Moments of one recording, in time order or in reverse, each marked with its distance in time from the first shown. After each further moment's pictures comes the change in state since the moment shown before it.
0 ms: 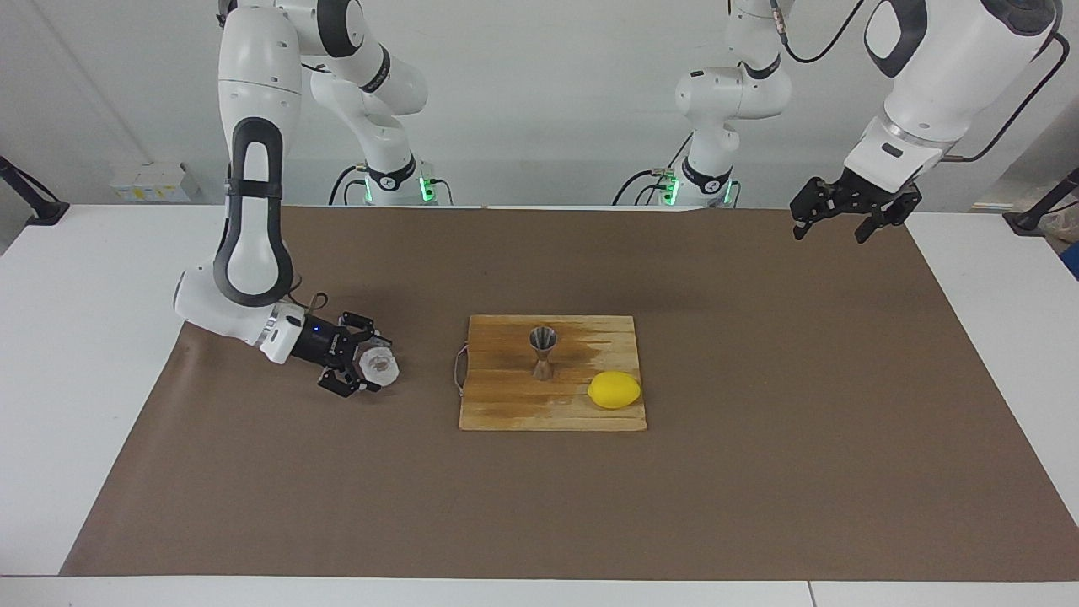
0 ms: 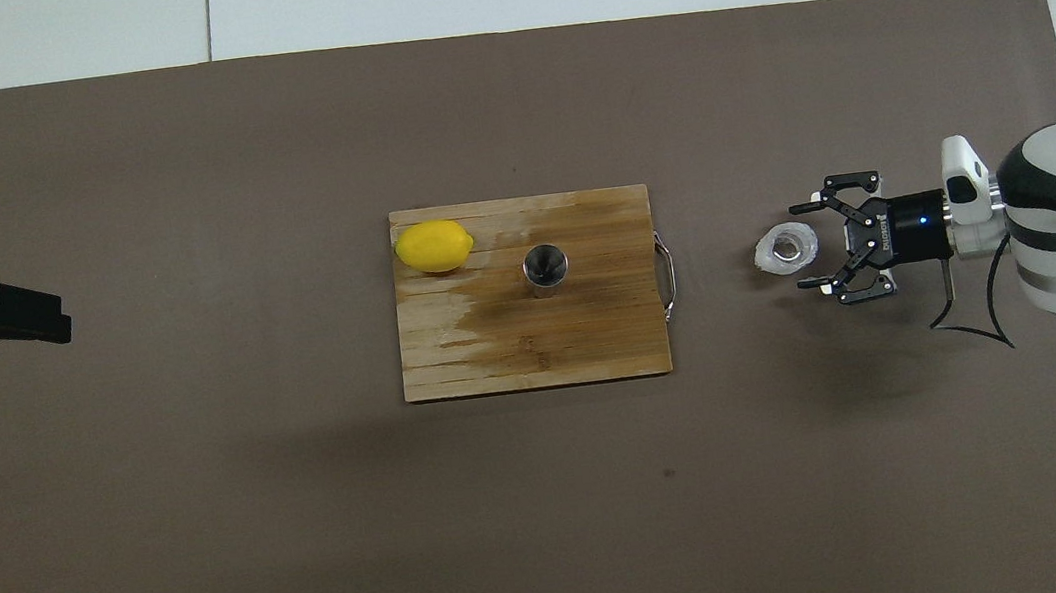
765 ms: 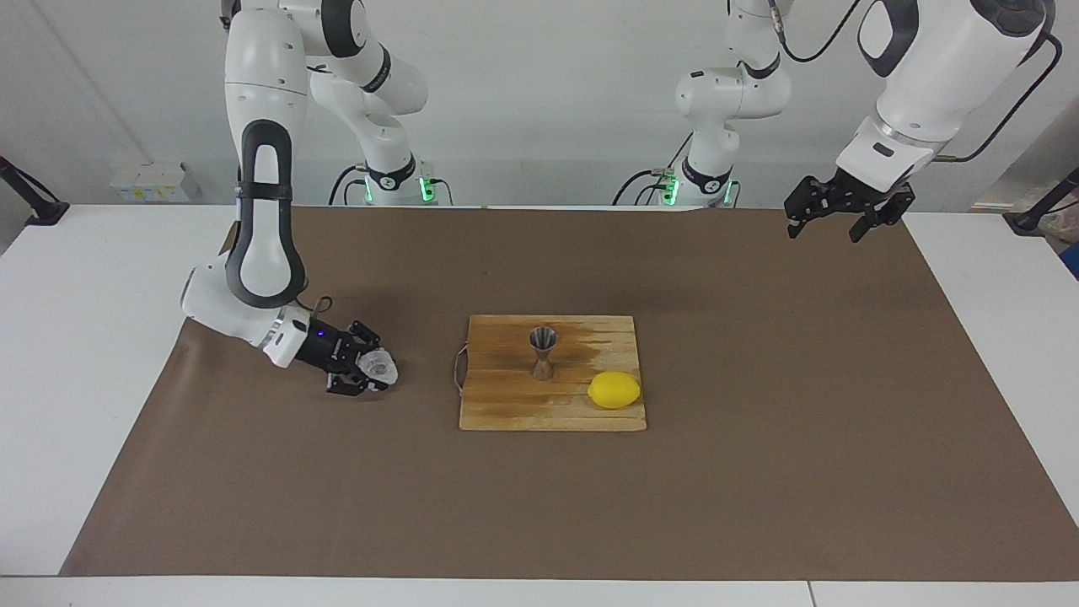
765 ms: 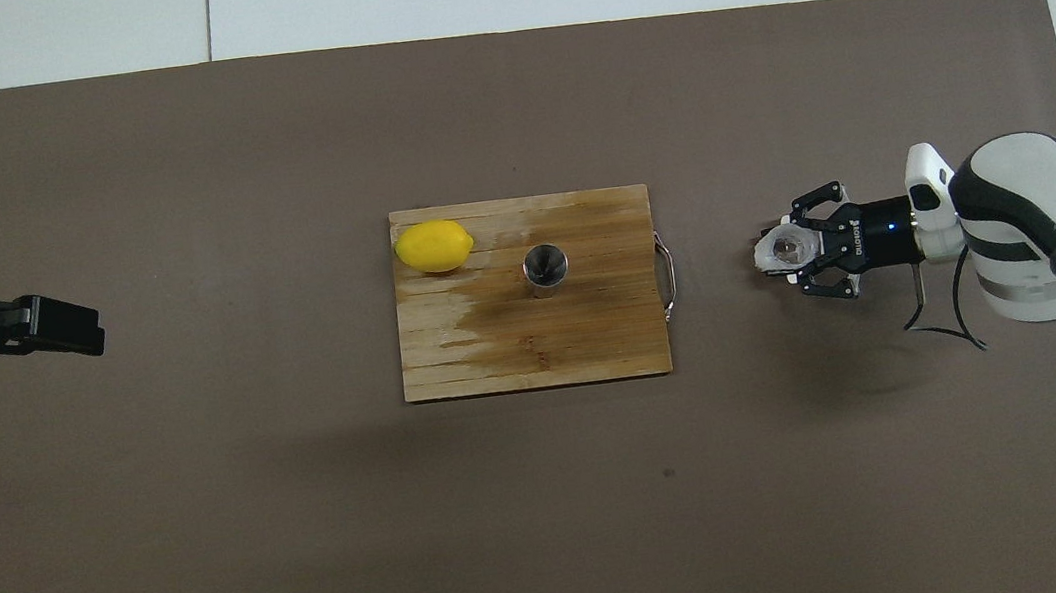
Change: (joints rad) left arm 0.016 -0.006 -0.013 -0.006 0.000 0.000 0.000; right arm 0.044 -0.010 0.001 0.007 0.000 0.080 0.110
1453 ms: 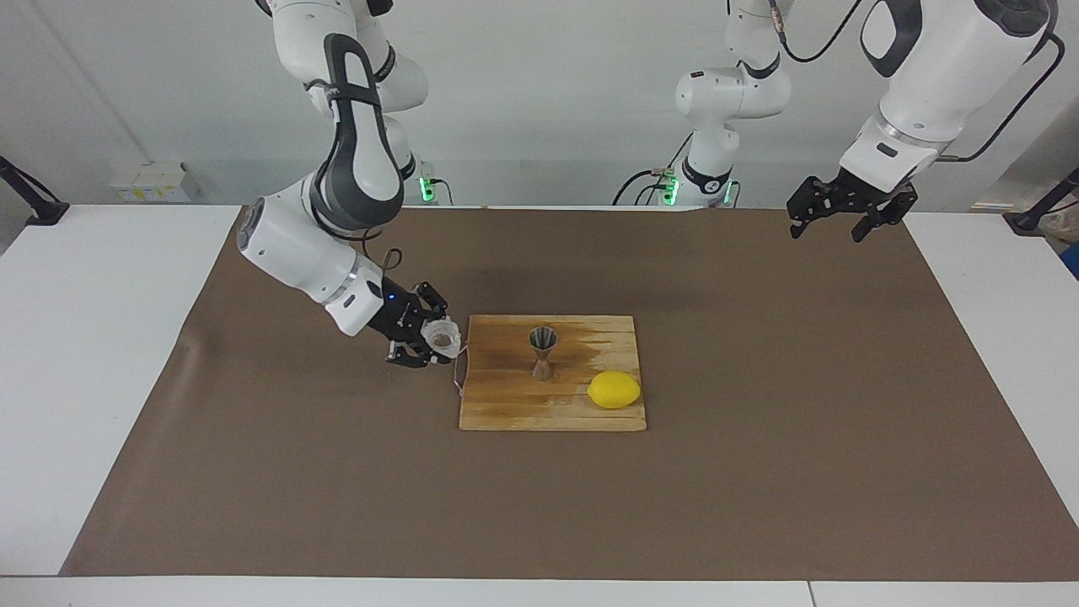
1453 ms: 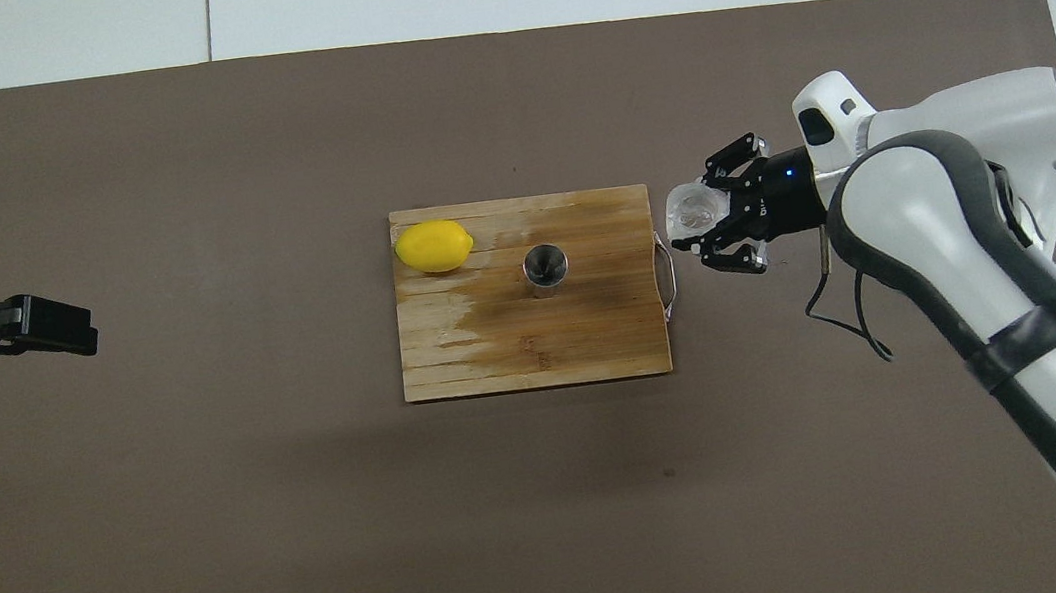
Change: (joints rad) left arm 0.003 0.000 0.000 0.000 0.000 0.000 0.000; right arm 0.287 -0.171 0.007 0.108 -0.303 0.078 0.722
